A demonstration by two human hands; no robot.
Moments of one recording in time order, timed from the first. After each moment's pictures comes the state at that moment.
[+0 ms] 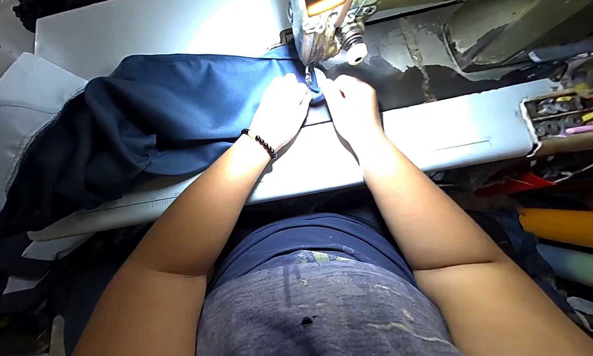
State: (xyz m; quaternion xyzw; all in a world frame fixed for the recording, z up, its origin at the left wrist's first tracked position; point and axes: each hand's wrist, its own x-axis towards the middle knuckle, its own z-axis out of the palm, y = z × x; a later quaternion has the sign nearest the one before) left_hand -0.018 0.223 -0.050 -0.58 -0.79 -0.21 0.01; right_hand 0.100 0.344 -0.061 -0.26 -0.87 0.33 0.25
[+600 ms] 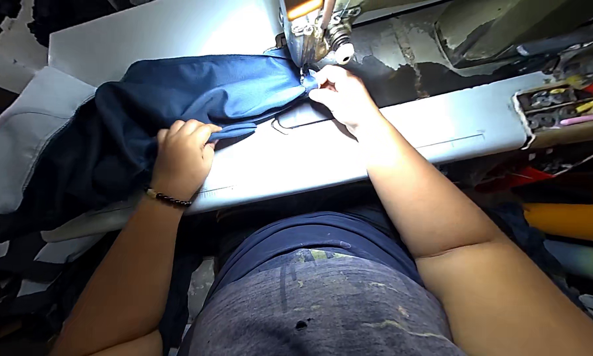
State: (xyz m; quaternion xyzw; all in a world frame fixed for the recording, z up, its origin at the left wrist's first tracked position) left_hand -0.040 0.069 -0.021 -0.49 -0.86 -0.13 0.07; right_hand 0.094 0.363 -0.056 -0.14 -0.80 0.54 0.21
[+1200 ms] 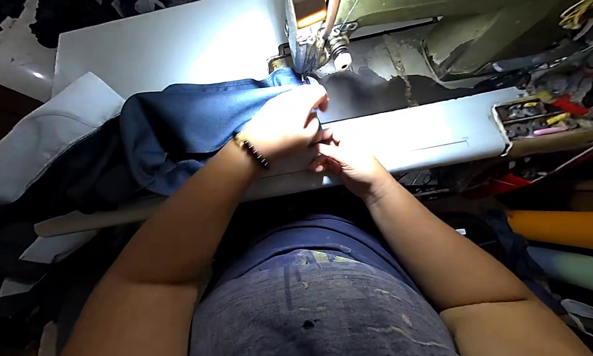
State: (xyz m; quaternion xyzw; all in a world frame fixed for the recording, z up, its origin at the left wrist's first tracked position) left_hand 0.016 0.196 0.022 -0.65 -0.72 -0.21 -0.11; right_hand 0.173 0.293 -0.048 -0.20 -0.57 0.79 0.09
